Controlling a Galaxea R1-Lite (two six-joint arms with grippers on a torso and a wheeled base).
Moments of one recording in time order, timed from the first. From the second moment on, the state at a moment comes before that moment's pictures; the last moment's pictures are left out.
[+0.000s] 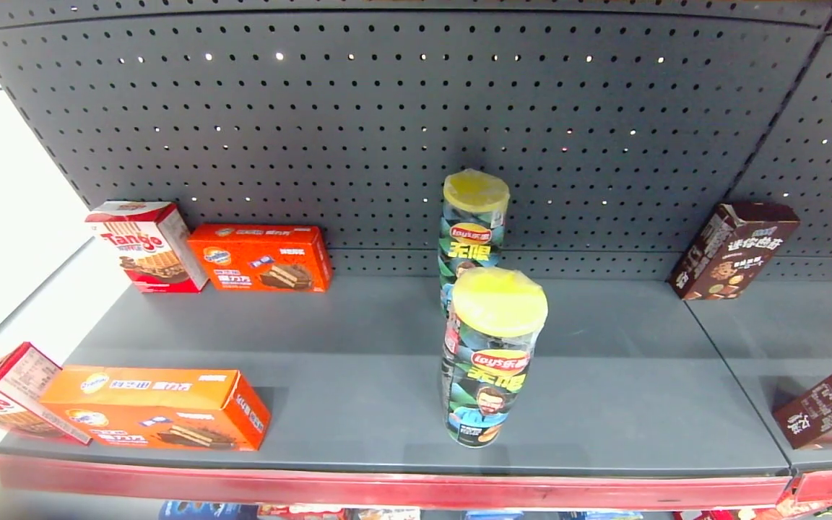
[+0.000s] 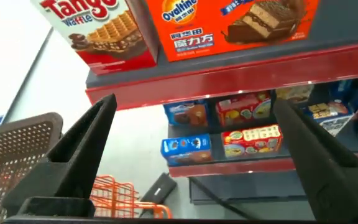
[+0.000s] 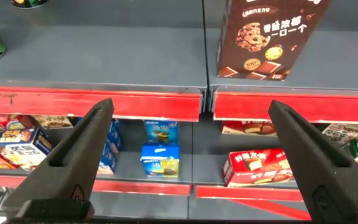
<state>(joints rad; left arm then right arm) -0.14 0.09 -0.05 0.06 0.20 0.20 0.00 0.00 0.00 0.00 0.02 0.00</state>
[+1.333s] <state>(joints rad) 0.00 0.01 0.00 0.00 0.01 0.02 0.00 0.00 0.00 0.00 0.02 0.00</state>
